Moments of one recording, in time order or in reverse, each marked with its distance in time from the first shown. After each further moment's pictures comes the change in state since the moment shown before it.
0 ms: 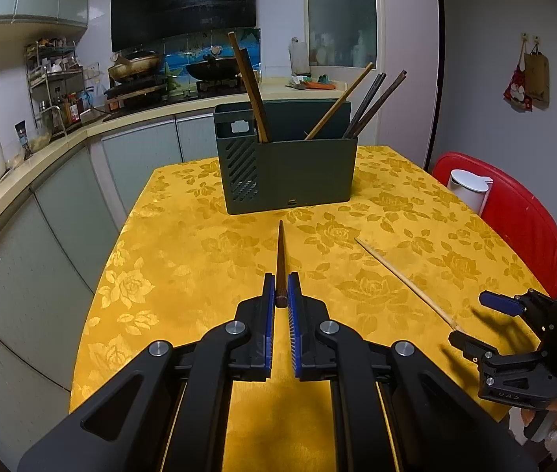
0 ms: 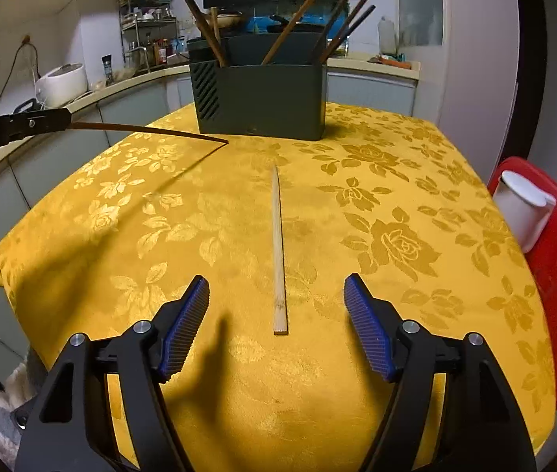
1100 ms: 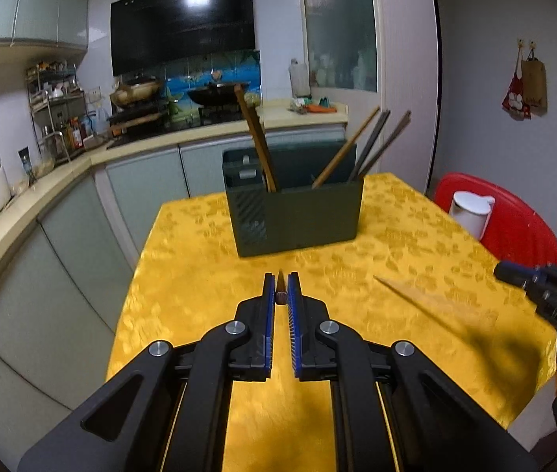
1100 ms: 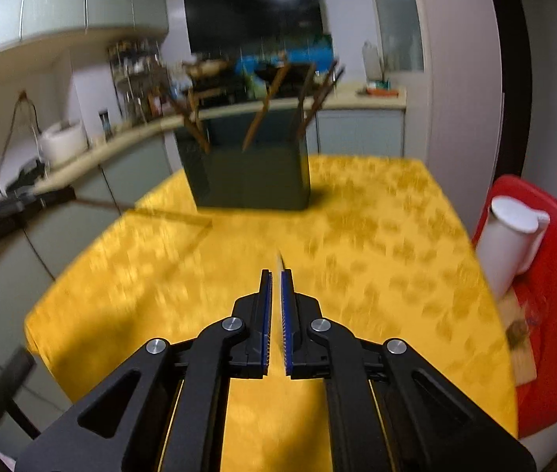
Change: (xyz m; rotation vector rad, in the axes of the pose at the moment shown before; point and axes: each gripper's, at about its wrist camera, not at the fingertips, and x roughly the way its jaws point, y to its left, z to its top) left arm -0.015 0.009 0.051 0.032 -0.077 0.012; right arm -0.052 -0.039 0.084 0.102 -0.159 0.071
